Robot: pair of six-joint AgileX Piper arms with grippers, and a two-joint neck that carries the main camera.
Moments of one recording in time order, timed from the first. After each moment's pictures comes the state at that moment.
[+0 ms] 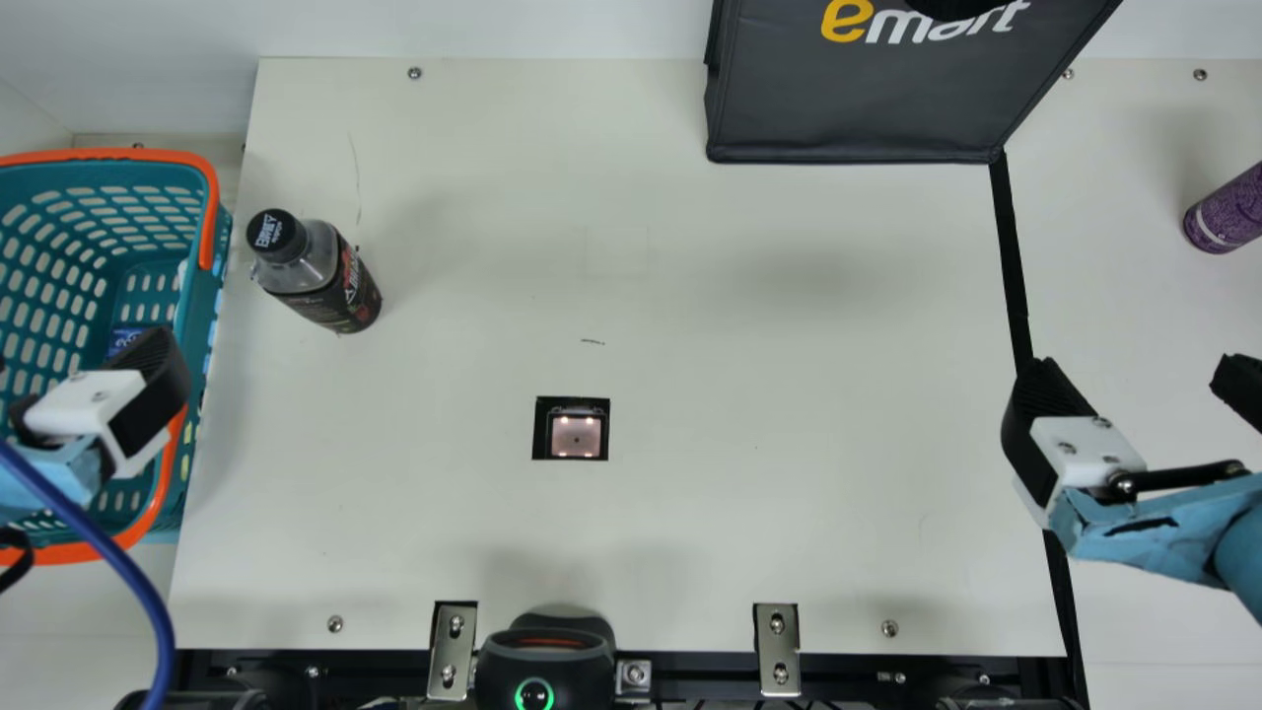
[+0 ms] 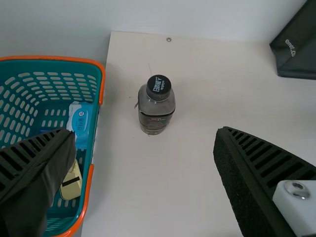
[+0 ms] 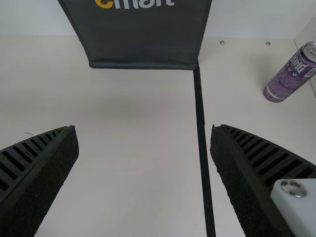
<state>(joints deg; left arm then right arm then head) -0.7 45.4 -67.3 -4.8 69.1 -2.0 0.7 42.6 -69.8 -0.8 69.4 0.0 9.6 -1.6</state>
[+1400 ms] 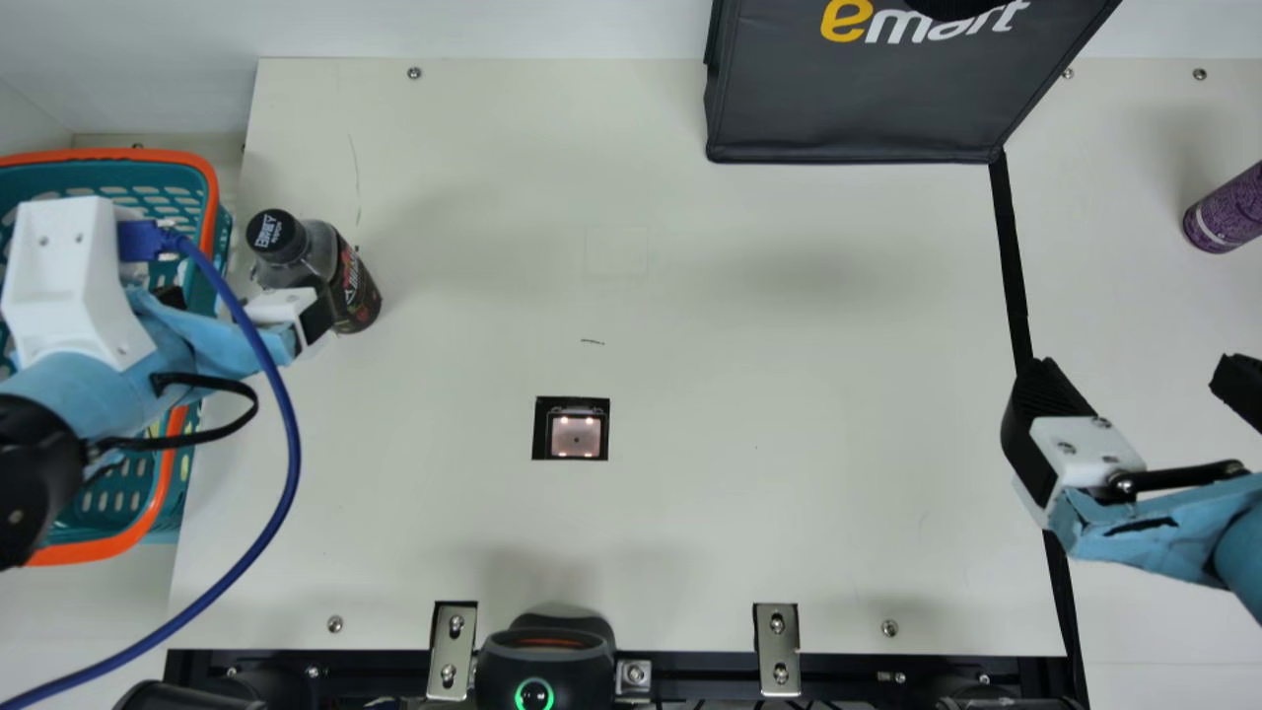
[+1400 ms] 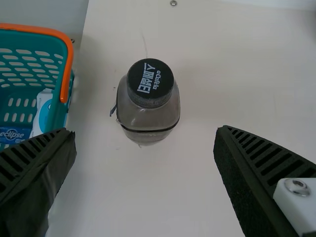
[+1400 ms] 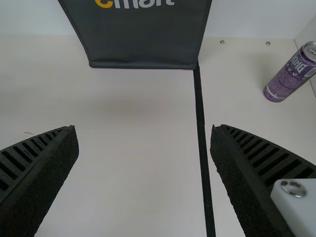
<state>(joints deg) -11.5 60.0 -49.1 6.0 42.0 -17.4 0.7 42.6 -69.8 -0.8 69.5 0.0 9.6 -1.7</state>
